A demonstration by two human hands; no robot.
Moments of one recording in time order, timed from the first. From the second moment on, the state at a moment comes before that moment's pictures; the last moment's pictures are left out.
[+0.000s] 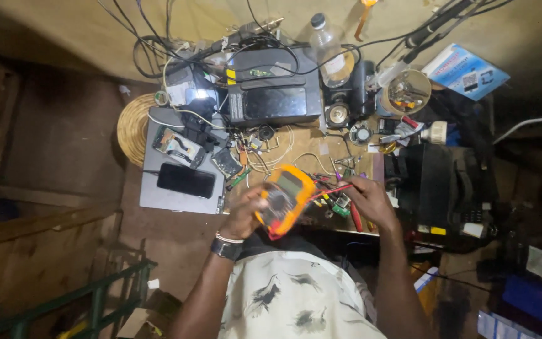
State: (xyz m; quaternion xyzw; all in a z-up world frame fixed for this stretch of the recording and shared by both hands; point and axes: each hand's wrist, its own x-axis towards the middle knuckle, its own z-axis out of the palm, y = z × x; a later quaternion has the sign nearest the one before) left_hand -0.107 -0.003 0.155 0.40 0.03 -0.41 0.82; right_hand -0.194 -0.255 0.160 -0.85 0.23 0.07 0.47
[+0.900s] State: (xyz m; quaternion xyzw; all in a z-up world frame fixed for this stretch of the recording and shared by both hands) left_hand -0.083 -0.004 0.224 0.62 -0.18 -0.49 0.58; right_hand -0.186 -0.263 0.197 -0.82 0.29 0.01 0.49
